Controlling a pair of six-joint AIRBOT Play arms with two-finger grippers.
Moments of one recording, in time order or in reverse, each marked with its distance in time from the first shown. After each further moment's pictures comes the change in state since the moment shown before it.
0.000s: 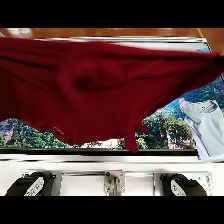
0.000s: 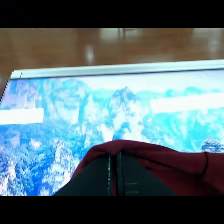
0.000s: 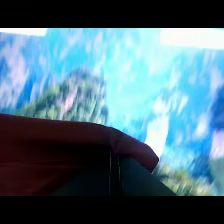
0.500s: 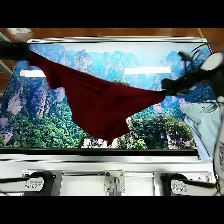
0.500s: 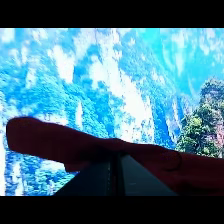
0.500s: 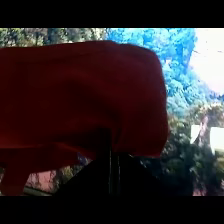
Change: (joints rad) left arm -0.074 -0.619 -0.008 -0.136 0.128 -0.005; right arm -0.001 -0.496 -0.355 0.137 -0.226 0.019
